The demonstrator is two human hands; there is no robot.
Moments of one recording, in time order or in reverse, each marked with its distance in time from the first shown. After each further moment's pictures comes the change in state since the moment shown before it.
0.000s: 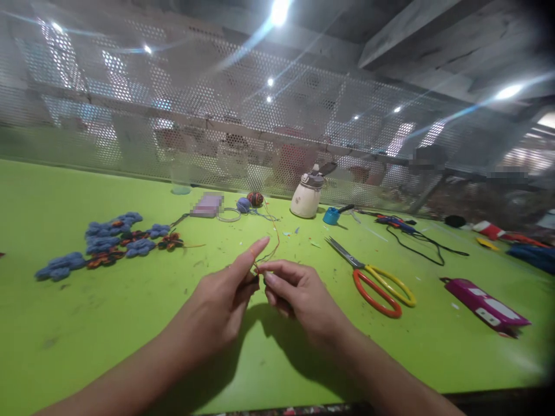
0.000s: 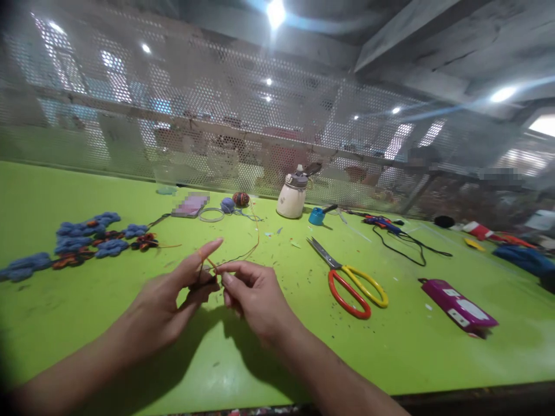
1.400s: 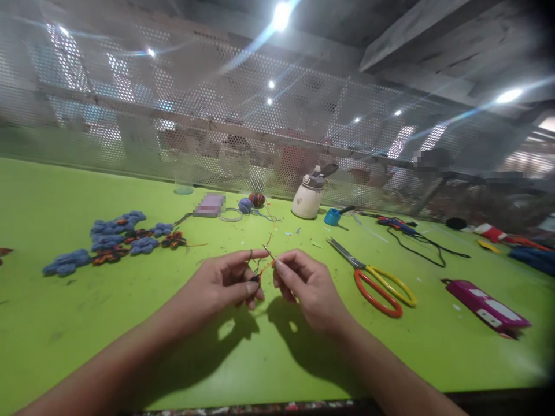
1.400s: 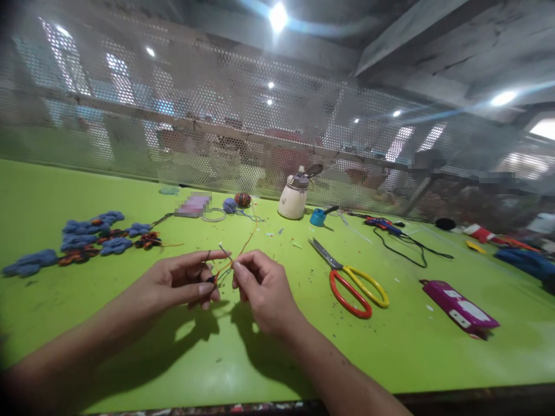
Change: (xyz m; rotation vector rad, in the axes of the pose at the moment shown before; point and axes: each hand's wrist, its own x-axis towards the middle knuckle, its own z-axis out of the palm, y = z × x) left_hand 0.013 -0.002 -0.011 -0.739 -0.138 -0.445; right_hand 0.001 0.000 -0.010 -0.219 0.045 -0.269
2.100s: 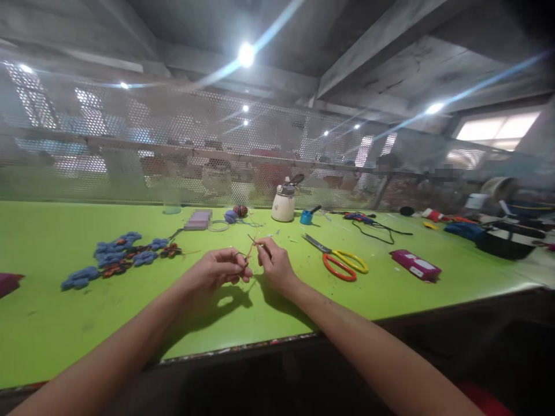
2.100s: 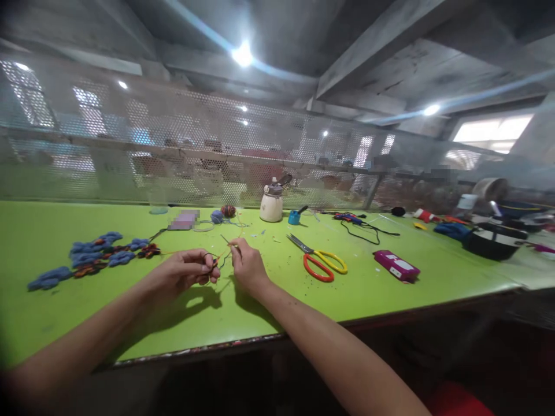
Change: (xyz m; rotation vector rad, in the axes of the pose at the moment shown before) left_hand 0.010 -0.009 -0.010 -0.150 -0.106 0.014; right_hand 0.019 0.037 0.002 -0.579 0.226 -0.355
